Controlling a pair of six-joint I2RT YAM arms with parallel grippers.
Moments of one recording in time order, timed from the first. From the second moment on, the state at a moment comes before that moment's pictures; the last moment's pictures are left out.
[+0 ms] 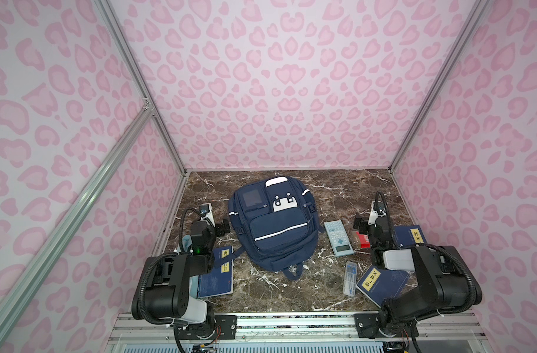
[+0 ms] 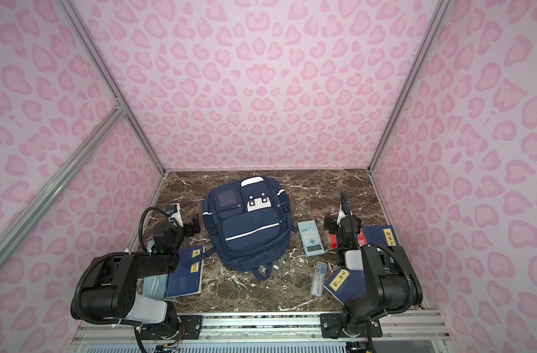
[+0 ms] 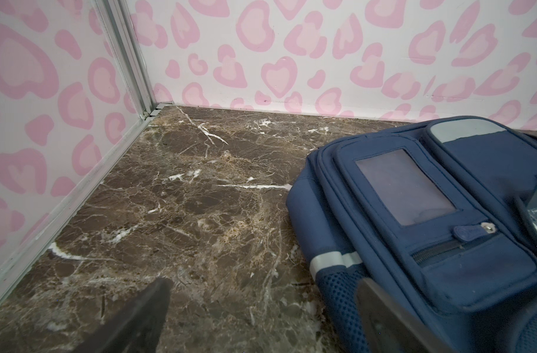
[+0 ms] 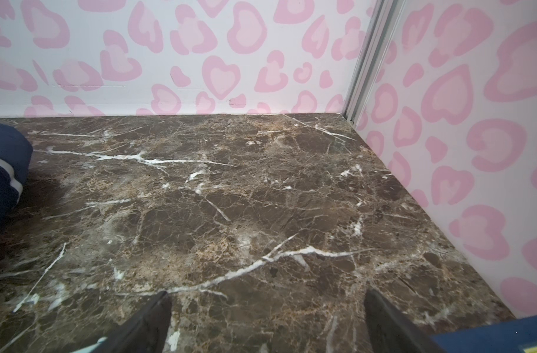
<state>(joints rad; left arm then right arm) 0.04 1.48 0.34 0.84 0.02 -0.05 0.02 1.54 0.36 0.84 0.20 0.02</state>
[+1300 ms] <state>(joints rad) -0.39 1.46 0.59 0.11 0.07 -0.68 0.27 2.14 1.64 -0.30 -0.32 0.17</state>
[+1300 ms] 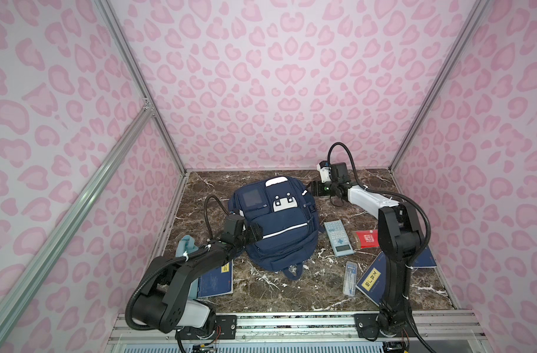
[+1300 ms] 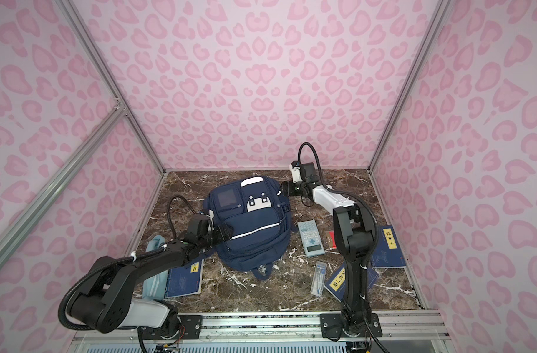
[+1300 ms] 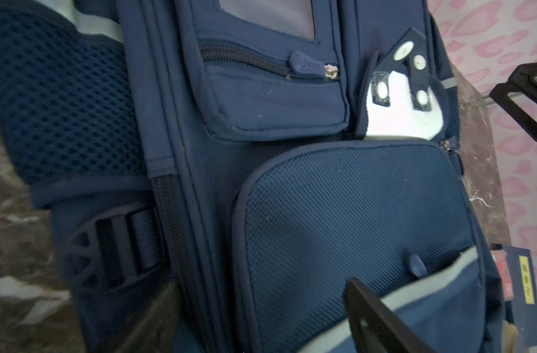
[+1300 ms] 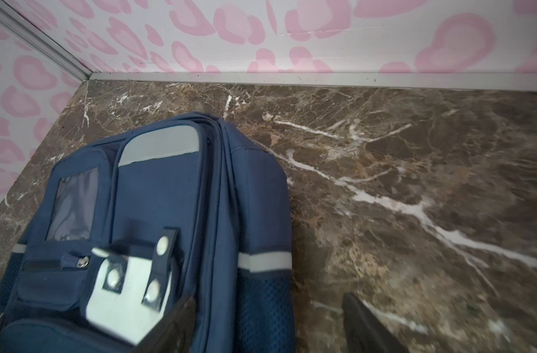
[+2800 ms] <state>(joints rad) -0.66 1.34 0.80 -0.10 0.04 -0.64 0.16 1.89 1.32 -0.46 -0.22 0.28</state>
